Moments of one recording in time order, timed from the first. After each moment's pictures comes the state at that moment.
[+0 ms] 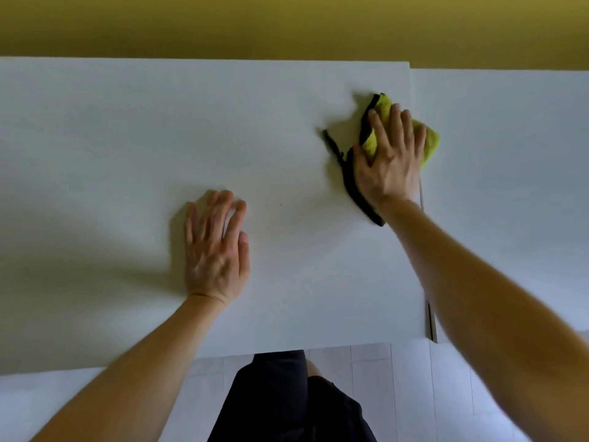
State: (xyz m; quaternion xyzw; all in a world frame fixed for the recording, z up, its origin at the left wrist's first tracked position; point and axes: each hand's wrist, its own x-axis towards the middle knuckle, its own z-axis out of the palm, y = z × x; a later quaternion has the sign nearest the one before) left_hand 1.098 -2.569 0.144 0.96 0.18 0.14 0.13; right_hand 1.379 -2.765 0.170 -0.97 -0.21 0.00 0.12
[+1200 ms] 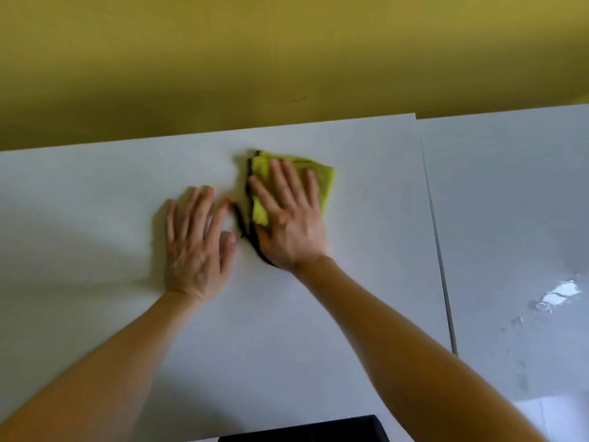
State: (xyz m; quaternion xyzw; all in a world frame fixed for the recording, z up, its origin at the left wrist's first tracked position) left_hand 1.186 -2.447 0.148 0.98 0.13 0.09 0.07; right_hand 1.324 -2.608 0.172 -0.91 -0.38 0.03 0.18
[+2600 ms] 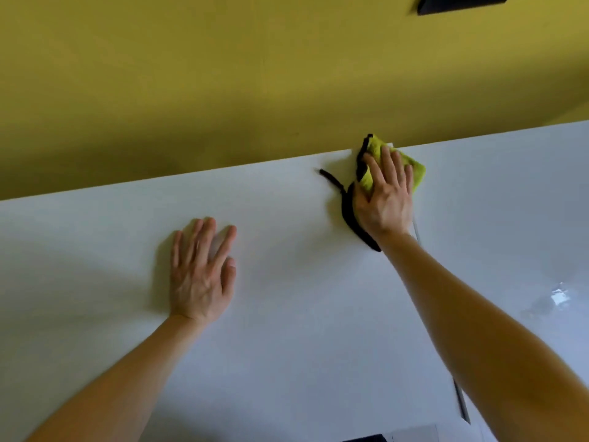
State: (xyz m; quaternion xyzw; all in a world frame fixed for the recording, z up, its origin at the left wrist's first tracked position) left_hand 1.190 -2.452 0.154 0.99 0.12 0.08 0.05; right_hand 1.454 -2.732 0.166 -0.97 -0.16 -0.03 0.18
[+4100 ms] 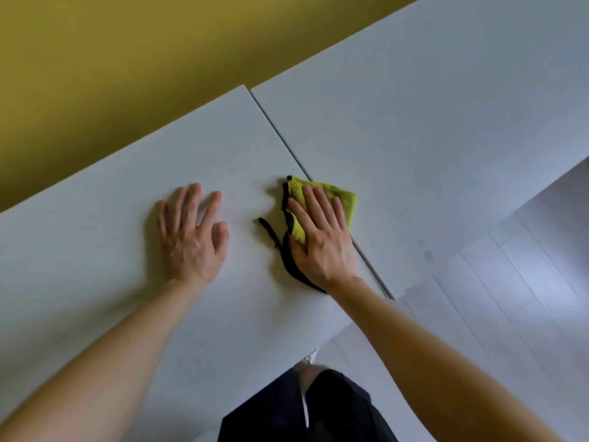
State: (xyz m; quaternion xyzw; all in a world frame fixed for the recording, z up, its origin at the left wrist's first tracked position) left_hand 1.252 -2.581 0.156 0.99 -0.02 0.08 0.07; right_hand 1.248 -2.854 0.162 -0.97 -0.12 -0.02 0.20
